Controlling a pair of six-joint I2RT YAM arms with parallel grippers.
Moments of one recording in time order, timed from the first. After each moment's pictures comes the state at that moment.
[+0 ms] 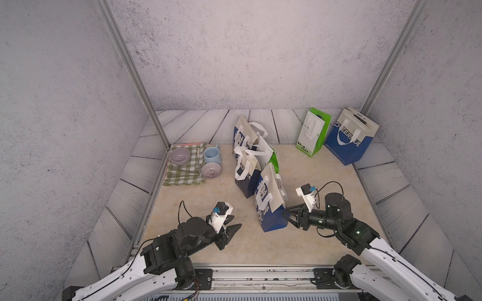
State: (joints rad) left arm -1.07 0.47 0.61 -0.52 -0.10 -0.21; right arm 0.62 0.77 0.58 -0.25 -0.57 0.43
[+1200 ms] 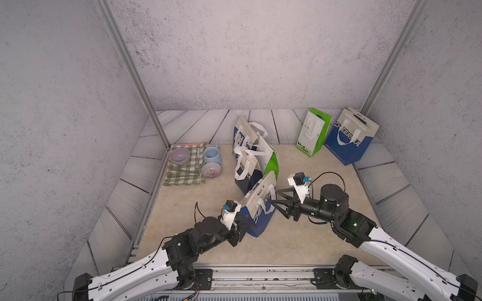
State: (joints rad) left arm -1.07 0.64 0.44 -0.14 -0.09 -0.37; right arm 0.77 0.85 0.78 -0.17 -0.34 0.22
